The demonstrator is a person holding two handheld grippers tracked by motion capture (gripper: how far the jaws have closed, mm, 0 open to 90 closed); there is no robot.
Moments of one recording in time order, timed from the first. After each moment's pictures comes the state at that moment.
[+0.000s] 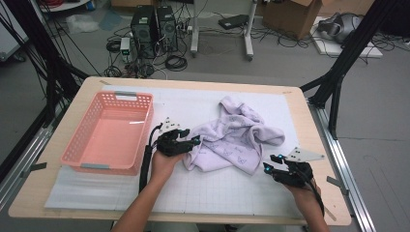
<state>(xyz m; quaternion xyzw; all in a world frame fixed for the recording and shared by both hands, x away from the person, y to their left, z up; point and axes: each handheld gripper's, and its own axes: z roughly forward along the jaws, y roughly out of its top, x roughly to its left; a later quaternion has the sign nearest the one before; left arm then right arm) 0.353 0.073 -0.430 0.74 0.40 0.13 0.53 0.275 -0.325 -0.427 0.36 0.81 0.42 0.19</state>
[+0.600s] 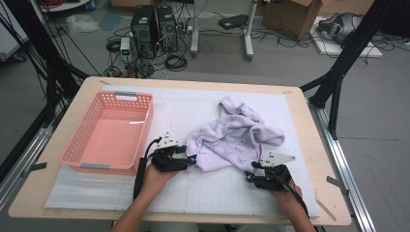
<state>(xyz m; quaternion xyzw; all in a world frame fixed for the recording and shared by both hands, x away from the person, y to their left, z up) 0.321 0.081 -0.451 0.79 0.36 0.09 0.49 0.279 -0.279 -0.449 0.31 0.86 0.38 0.16</state>
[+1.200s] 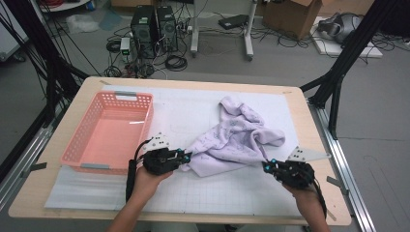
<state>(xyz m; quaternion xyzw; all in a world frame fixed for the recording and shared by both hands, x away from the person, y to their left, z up) 0.304 0.098 -0.419 0.76 0.34 0.09 0.55 0.263 -0.319 -0.392 0.37 0.79 0.46 0.15</state>
